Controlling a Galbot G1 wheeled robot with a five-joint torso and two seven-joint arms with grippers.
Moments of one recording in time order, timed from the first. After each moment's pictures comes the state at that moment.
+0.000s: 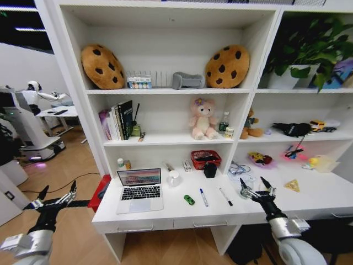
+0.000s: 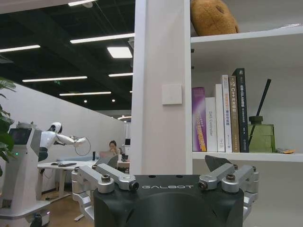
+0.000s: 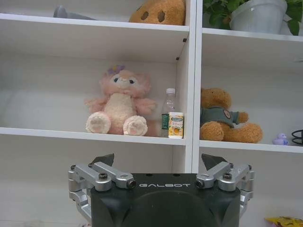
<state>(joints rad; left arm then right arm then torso) 1.70 -1.22 -1.06 -2.07 -0.57 -0.15 0.02 -1.65 1.04 0.84 1.95 0.57 0.27 -0.09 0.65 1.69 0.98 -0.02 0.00</state>
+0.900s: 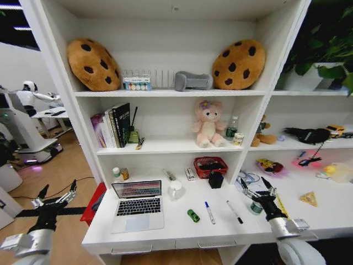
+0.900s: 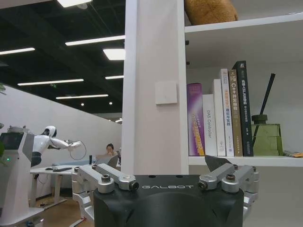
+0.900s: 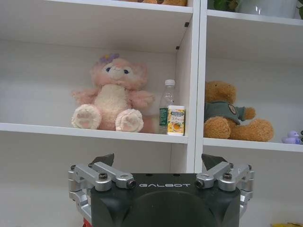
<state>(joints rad) 1.71 -1.22 -1.05 -2.09 -0.55 -0.15 0.02 -1.65 1.04 0.84 1.95 0.55 0.27 -0.06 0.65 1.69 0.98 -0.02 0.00</state>
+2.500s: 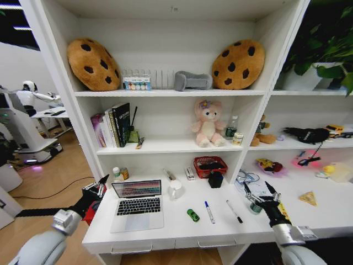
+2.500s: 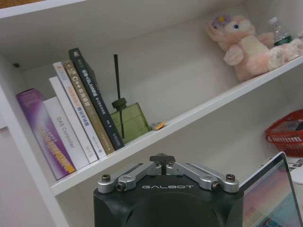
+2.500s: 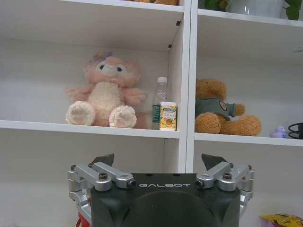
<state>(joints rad) 1.65 -0.70 -0.74 -2.07 -0.41 -0.13 0.04 -1.70 1.06 0.87 1.95 0.55 0.30 -0.06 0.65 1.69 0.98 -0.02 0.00</state>
